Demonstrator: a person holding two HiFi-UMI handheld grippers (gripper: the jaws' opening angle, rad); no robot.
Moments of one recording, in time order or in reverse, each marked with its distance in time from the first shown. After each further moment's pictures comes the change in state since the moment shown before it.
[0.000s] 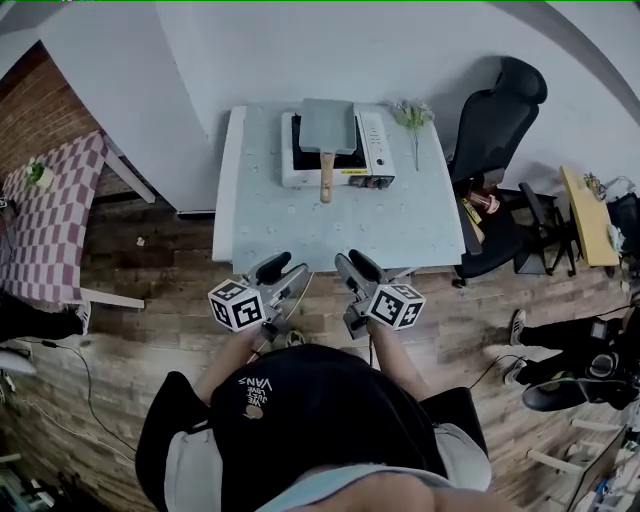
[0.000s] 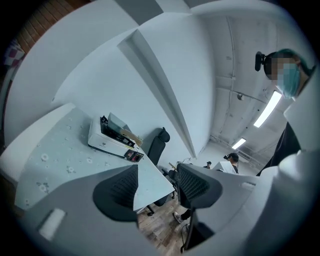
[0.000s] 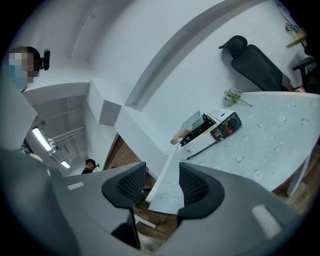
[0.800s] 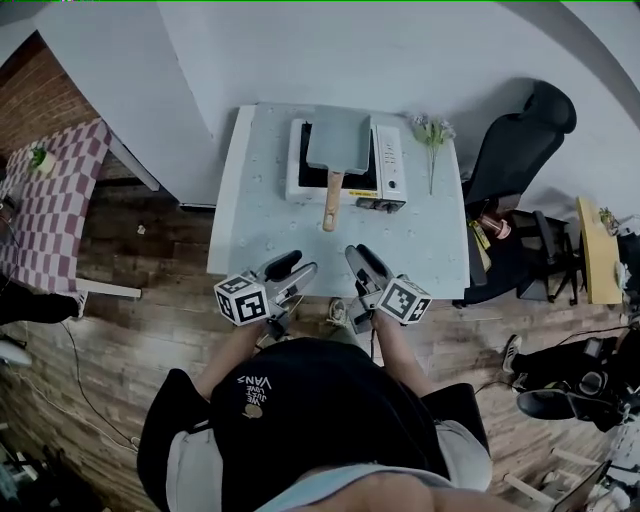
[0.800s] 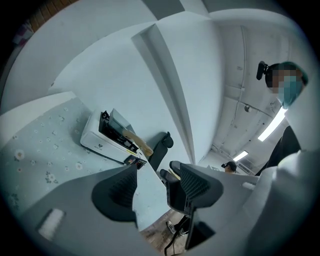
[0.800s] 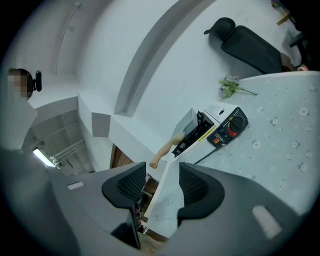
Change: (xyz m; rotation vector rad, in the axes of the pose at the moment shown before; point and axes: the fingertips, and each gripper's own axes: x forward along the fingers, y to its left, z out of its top) left arm 0.065 0.032 0.023 -0.116 -0.036 -0.011; right arm 0.056 -0.058 0.054 0.146 0.008 0.048
